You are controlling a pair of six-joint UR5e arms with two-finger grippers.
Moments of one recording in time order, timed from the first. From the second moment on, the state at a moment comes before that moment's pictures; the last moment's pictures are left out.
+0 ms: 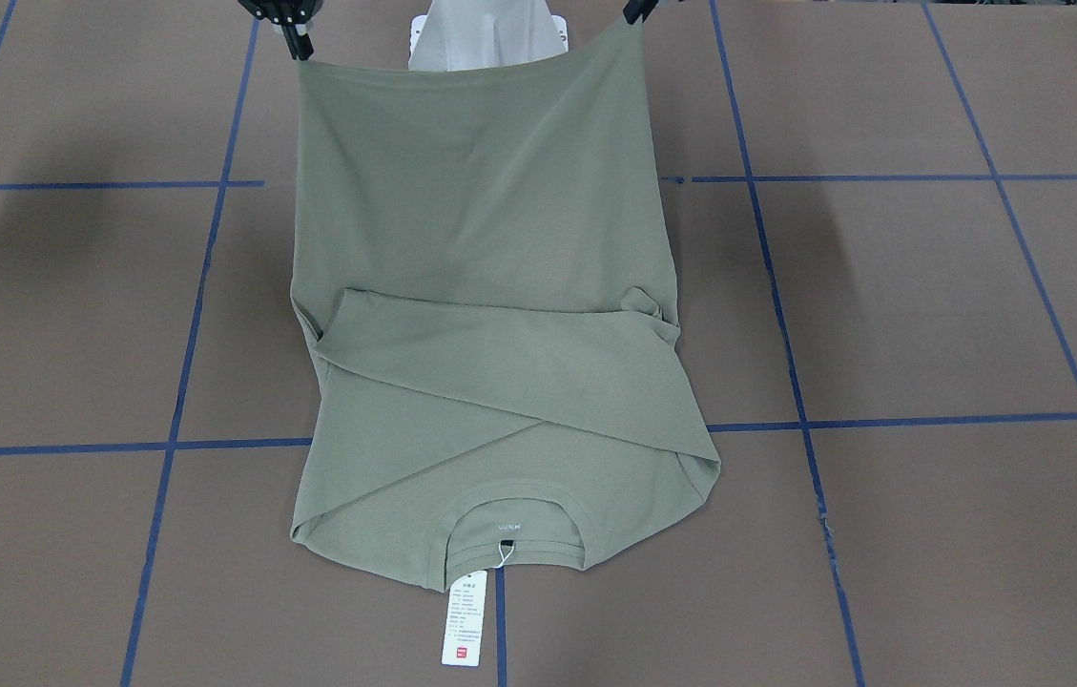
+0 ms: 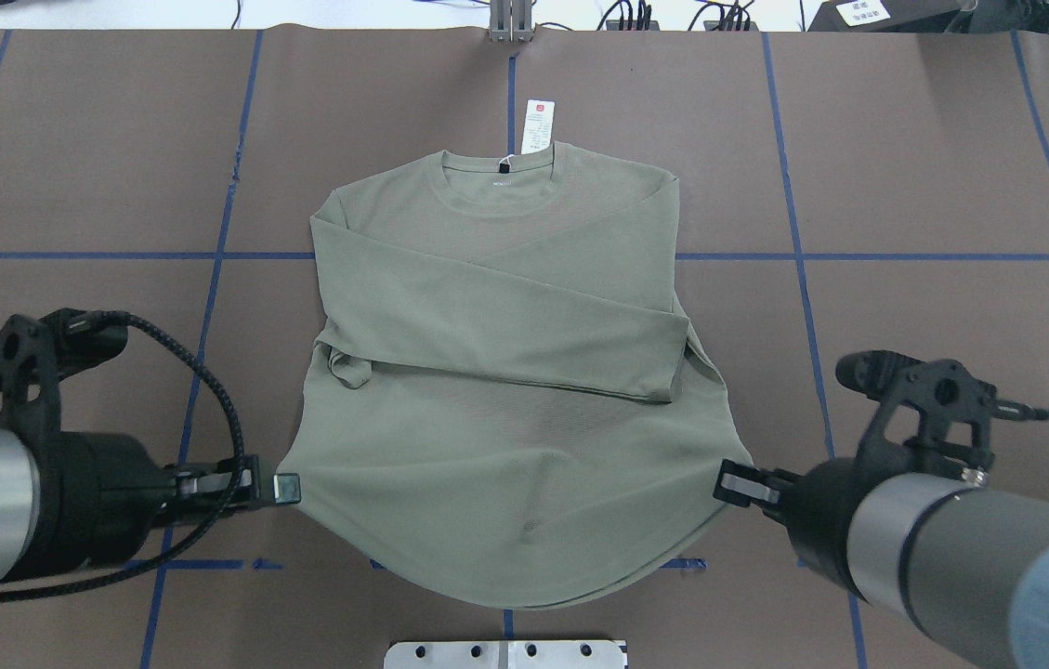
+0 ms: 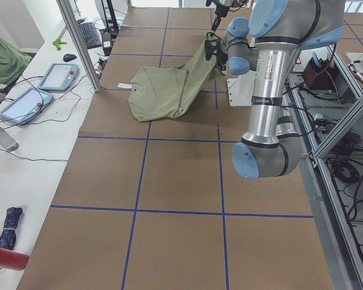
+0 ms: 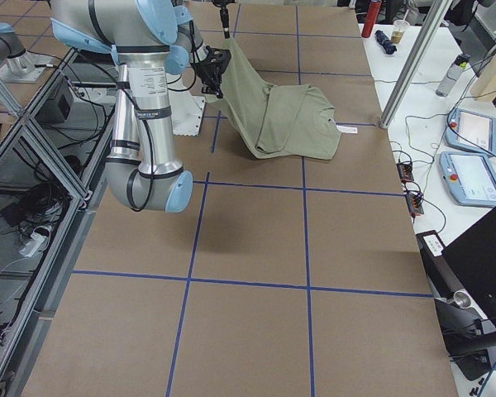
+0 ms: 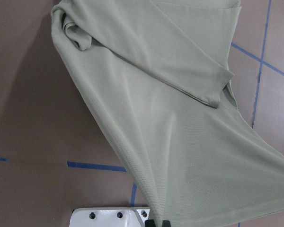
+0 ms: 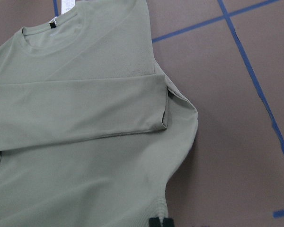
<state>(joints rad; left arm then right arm) -0.39 -1.77 -2.51 -1.72 -1.73 -1.53 0.21 -1.23 2.56 -2.00 1.38 1.68</state>
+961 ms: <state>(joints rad) -0.80 -1.99 -2.05 -1.72 -1.80 -1.14 0.64 -1.01 2.00 -1.75 1.52 1.37</state>
